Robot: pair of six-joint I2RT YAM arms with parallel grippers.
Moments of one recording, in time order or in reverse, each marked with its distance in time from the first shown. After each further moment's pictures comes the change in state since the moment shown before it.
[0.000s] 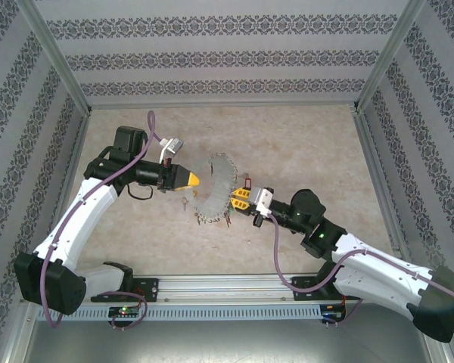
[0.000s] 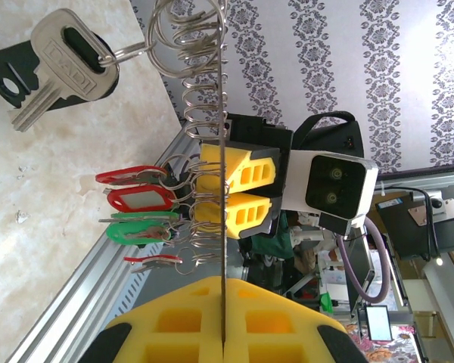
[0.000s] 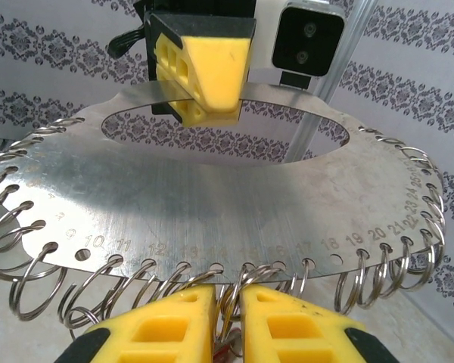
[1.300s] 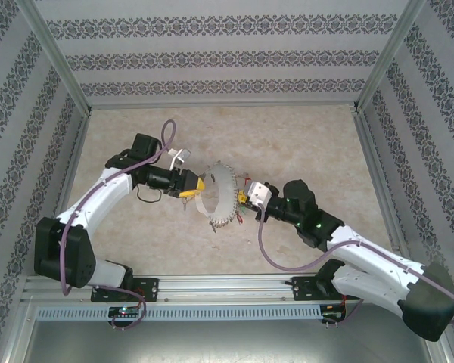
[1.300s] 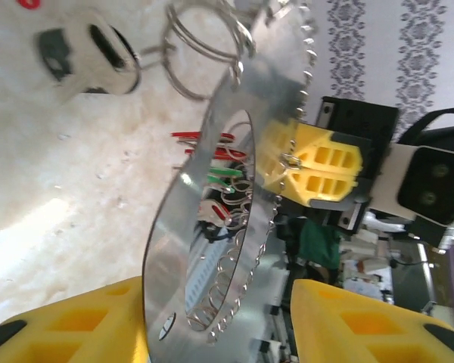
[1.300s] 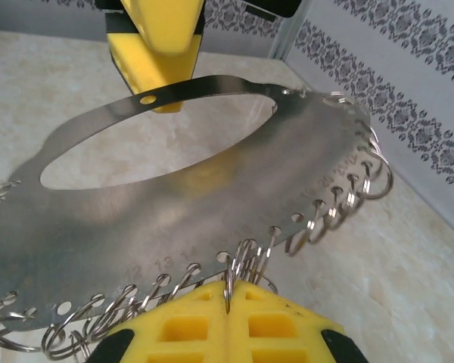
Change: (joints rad) left arm 0.001 0.199 -0.076 0.003 -0.153 0.167; right arm -0.130 0.097 0.065 -0.294 0.011 -0.100
